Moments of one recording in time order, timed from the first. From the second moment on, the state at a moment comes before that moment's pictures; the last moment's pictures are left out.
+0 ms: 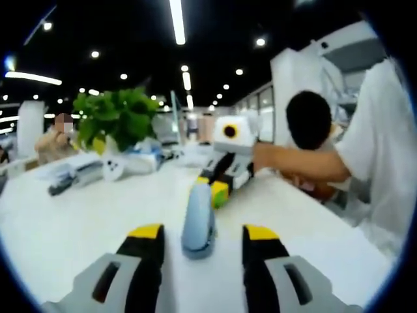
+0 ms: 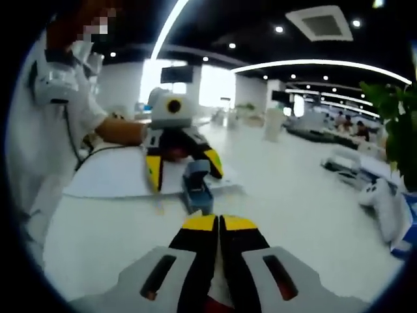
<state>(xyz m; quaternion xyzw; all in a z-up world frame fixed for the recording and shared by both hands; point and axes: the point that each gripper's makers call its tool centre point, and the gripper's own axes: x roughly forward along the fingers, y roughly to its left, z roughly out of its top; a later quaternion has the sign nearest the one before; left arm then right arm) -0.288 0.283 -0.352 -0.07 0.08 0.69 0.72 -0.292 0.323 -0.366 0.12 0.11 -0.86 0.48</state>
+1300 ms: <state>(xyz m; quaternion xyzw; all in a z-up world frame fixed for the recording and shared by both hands) -0.288 0.301 -0.356 -0.07 0.10 0.66 0.74 -0.289 0.315 -0.371 0.13 0.10 -0.87 0.47</state>
